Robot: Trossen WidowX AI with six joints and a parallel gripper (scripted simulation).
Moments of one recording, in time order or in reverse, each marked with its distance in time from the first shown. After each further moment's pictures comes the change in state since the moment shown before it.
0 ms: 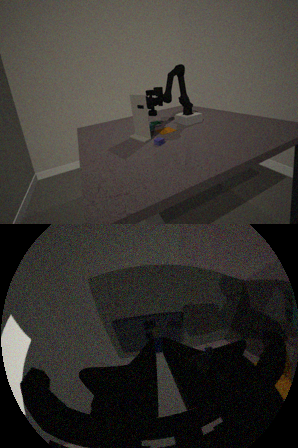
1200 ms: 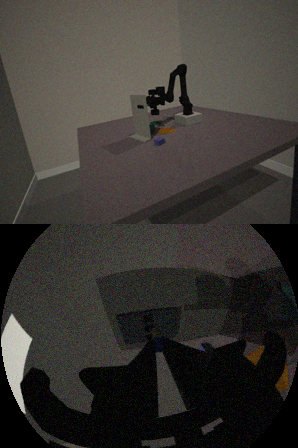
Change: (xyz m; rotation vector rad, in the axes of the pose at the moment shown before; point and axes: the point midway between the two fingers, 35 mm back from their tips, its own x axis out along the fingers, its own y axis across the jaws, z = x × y) arm -0.026 0.000 -0.005 0.000 0.000 -0.002
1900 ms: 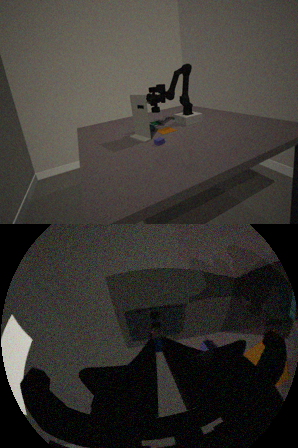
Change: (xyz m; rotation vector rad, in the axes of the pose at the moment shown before) arm -0.008 0.016 -0.001 0.008 -0.001 -0.008
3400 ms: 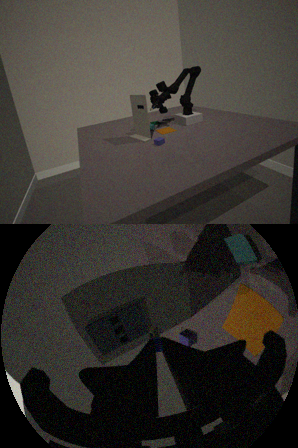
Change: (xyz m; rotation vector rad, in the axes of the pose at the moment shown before) arm -0.002 -0.031 -0.029 0.221 -0.139 -0.340
